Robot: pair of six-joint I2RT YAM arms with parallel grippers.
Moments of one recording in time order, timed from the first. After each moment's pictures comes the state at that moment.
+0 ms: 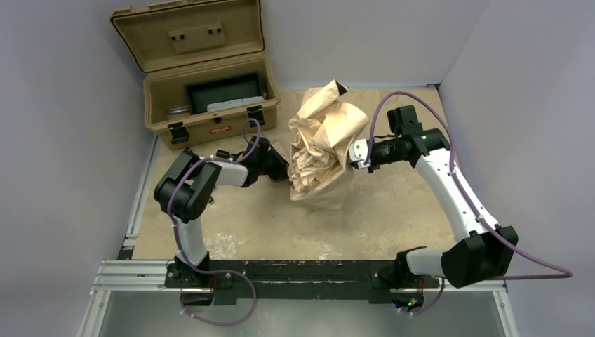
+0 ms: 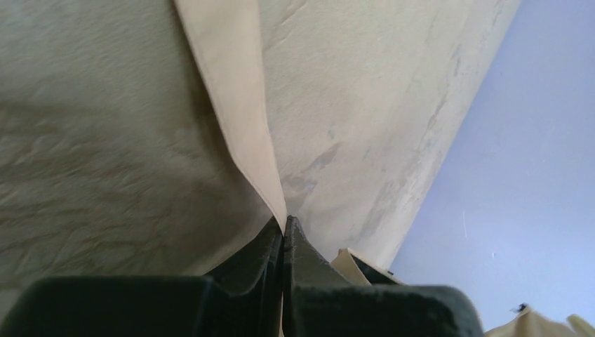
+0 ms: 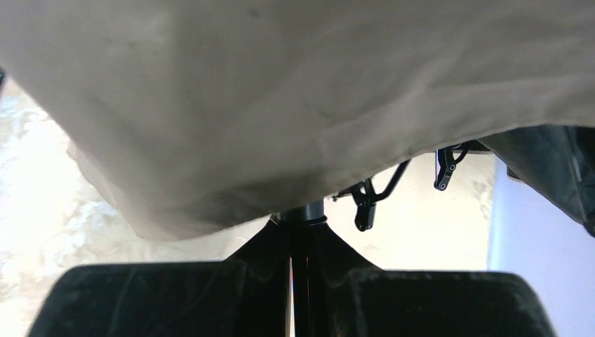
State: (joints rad) left arm -0.47 1.88 0.85 0.32 0.31 -1.20; right arm 0.24 1.30 1.27 -0.96 -0.94 -1.45
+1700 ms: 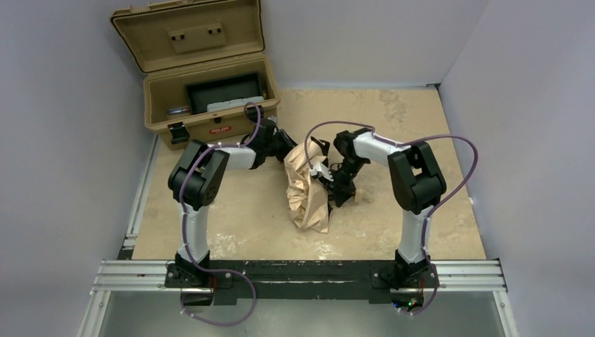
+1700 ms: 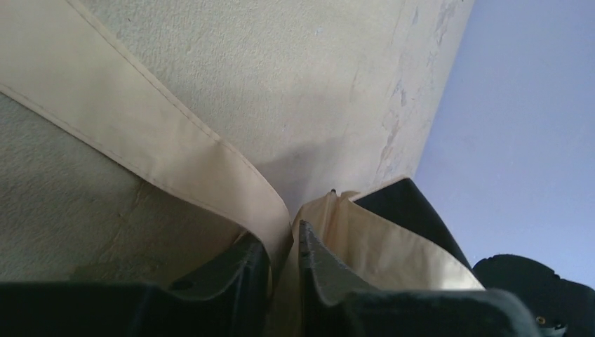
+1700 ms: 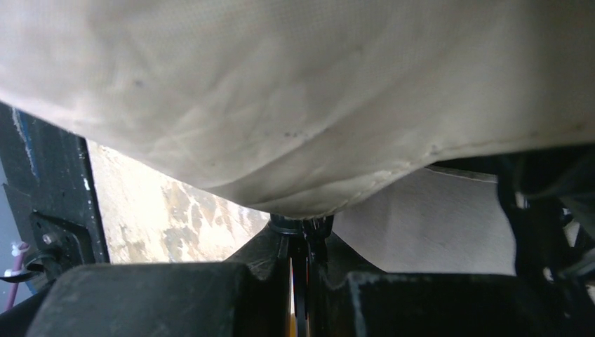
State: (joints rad) left arm -0.45 2.05 1.15 0.28 0.39 -1.14; right arm 0.43 1.97 1.30 -1.11 -0.59 -1.18
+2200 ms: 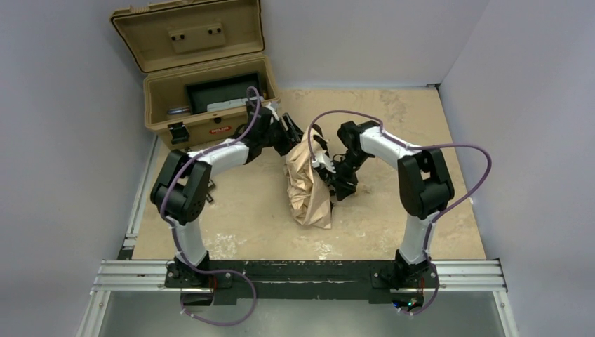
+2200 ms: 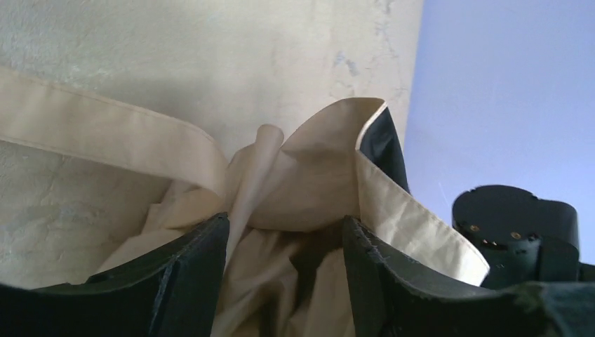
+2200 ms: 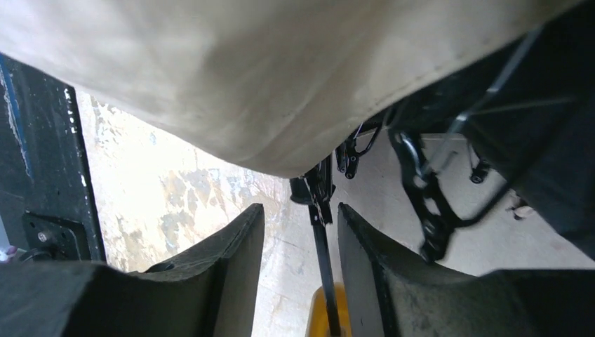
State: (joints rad) left arm -0.45 1.90 1.18 0.15 0.39 -1.02; right arm 0.41 1.92 1.36 -1.13 -0.59 -1.18
